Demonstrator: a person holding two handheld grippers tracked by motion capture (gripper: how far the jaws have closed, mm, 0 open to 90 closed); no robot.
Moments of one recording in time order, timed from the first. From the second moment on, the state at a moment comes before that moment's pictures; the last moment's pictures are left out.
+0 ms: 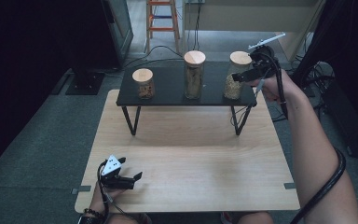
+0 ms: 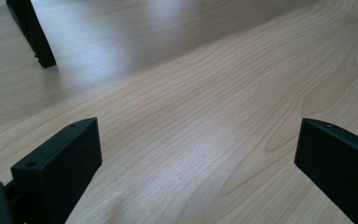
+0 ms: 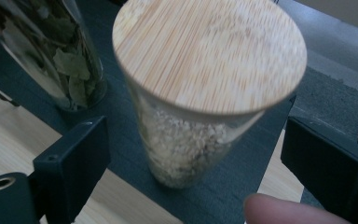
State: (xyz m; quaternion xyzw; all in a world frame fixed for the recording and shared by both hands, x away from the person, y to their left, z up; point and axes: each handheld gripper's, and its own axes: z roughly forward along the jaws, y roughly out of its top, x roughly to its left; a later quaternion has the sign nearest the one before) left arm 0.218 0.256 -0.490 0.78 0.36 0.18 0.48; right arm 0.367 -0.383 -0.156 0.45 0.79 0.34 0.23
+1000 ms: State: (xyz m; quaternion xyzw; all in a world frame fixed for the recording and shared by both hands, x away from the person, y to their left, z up) left arm 0.216 0.253 -0.489 0.78 0.37 0.18 0.47; right arm 0.307 -0.397 -0.190 0.42 0.82 0.31 0.22
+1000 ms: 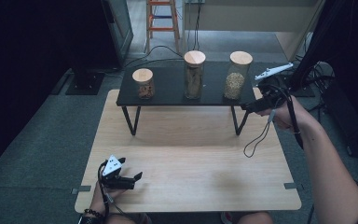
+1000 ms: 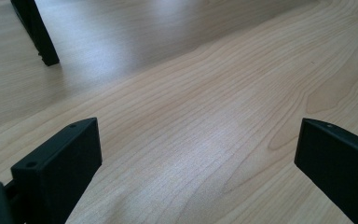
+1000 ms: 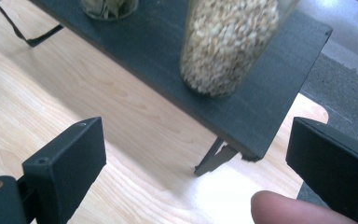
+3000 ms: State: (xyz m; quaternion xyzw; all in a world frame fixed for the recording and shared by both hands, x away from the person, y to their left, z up) left arm 0.216 0.249 -0.488 0.79 0.36 0.19 0.46; right arm 0.264 -0.415 -0.264 0.42 0.83 0.30 0.21
